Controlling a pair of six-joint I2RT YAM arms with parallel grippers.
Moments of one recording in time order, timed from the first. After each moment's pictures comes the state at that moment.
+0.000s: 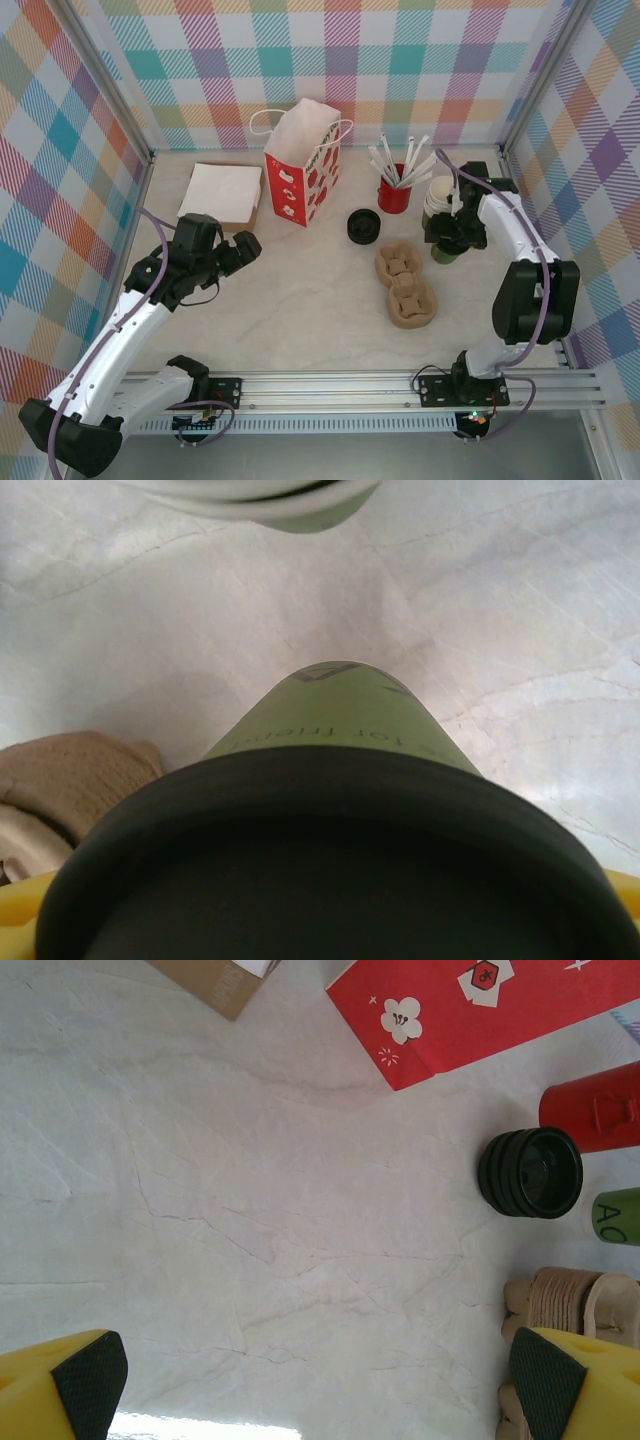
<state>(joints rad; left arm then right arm) -0.39 0.94 0.99 -0.90 -0.02 -0.85 0.02 1.63 1.34 -1.10 -0.05 0.12</state>
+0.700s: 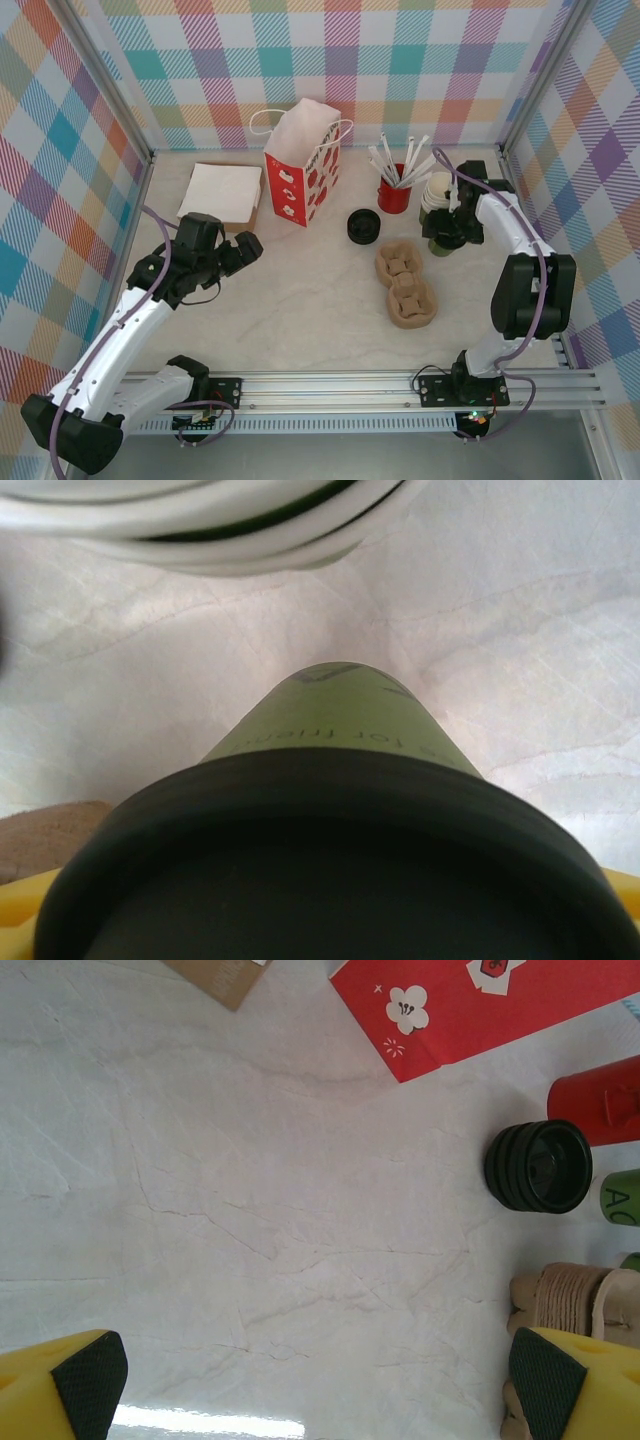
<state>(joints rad) -0.39 0.96 0.99 -0.90 -0.01 -0.85 0.01 1.65 1.32 -1.01 -0.06 0.10</state>
